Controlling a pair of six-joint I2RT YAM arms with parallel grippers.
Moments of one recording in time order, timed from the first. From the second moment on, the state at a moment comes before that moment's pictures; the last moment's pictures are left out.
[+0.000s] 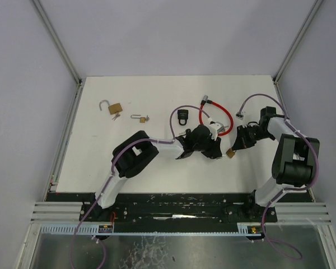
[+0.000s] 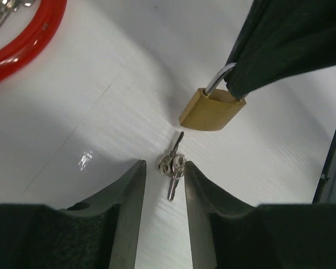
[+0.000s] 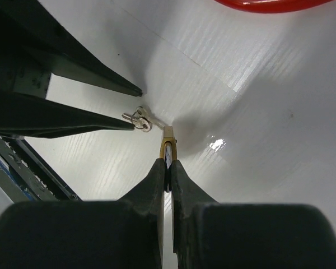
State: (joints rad) left arm -0.94 2.23 1.38 0.32 0.29 -0.42; right arm -0.19 1.65 1.02 -0.82 -0.70 -0.59
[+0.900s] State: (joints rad) left arm -0.68 1.59 1.02 0.58 0.12 -0.26; right arm -0.09 1.44 1.02 -0.73 -0.53 -0.57
